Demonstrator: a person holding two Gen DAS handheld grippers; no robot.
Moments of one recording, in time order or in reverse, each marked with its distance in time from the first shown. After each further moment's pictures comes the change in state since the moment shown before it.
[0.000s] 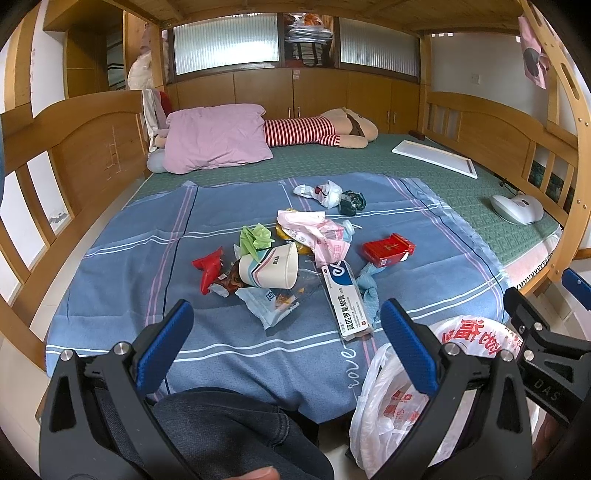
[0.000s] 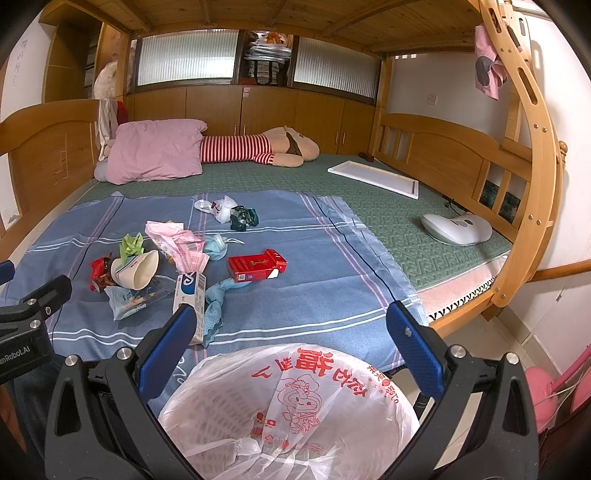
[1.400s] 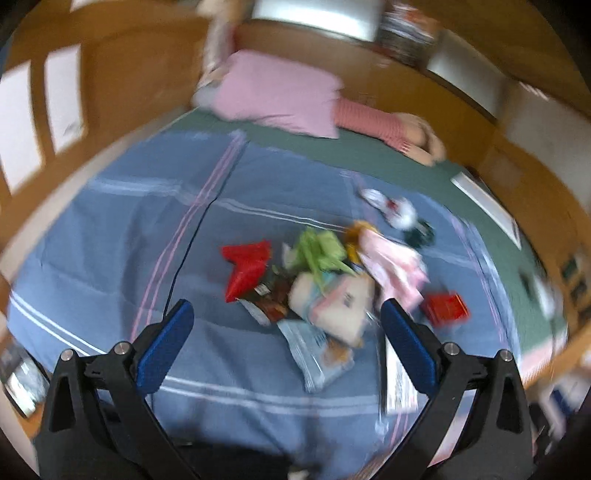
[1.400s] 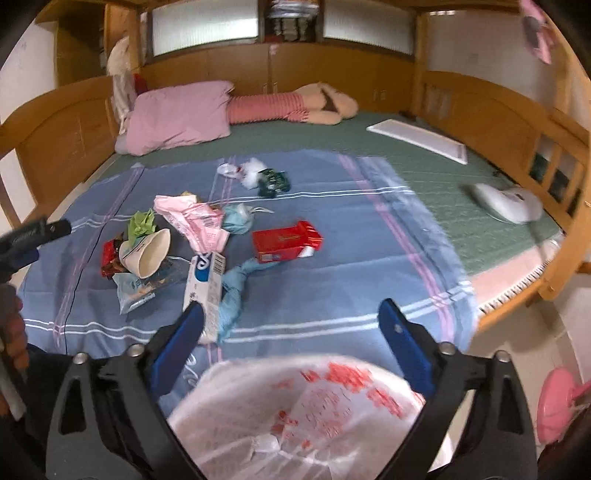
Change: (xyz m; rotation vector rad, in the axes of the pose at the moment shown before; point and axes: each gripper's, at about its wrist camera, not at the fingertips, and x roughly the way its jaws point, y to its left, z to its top) left arm 0.133 0.112 0.038 -0.403 0.146 0.049; right arm 0.088 -0.001 0.023 -0.003 0.206 0.198
